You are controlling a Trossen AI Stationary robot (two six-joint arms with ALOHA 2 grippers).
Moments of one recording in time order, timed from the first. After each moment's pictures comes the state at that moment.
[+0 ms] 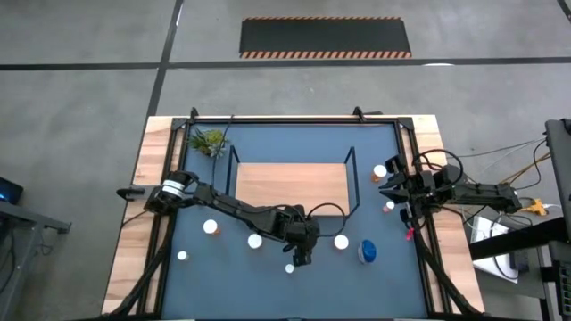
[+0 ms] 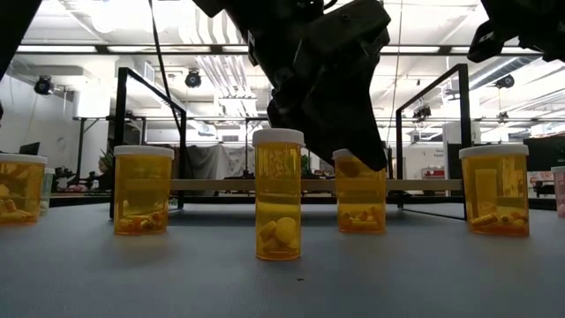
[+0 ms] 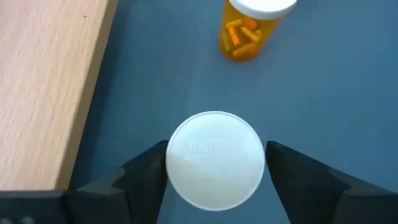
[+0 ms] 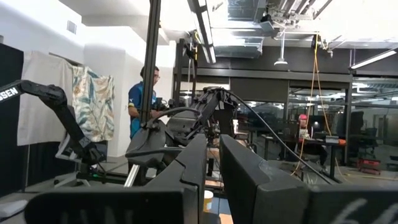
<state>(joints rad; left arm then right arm) -0.28 2.09 1.60 -0.45 -0.18 -0.38 -0.04 0.02 0.05 0.37 -0.25 0.00</state>
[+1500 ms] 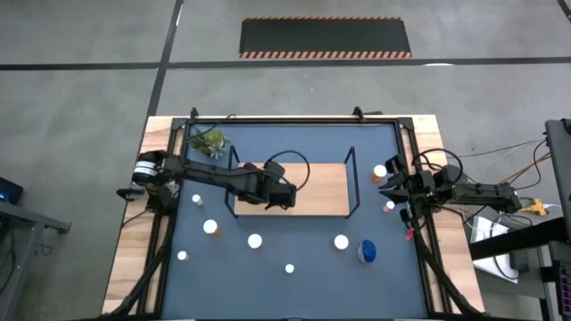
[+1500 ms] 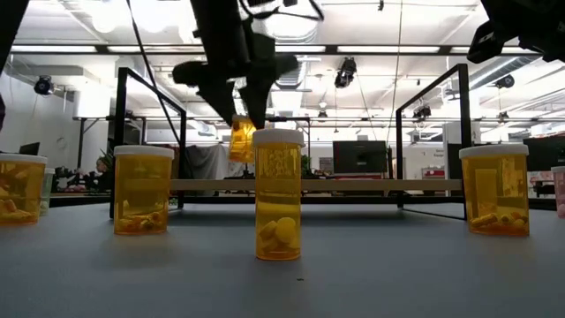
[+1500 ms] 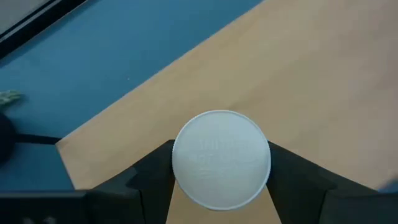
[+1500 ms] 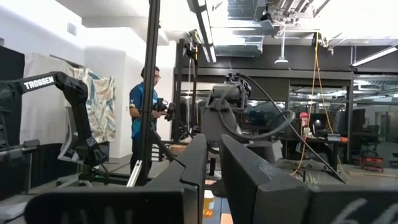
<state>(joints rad) -0.09 1.81 1.50 -1.00 -0.56 -0.99 -0.04 0.02 0.04 0.37 -0.25 0.02</state>
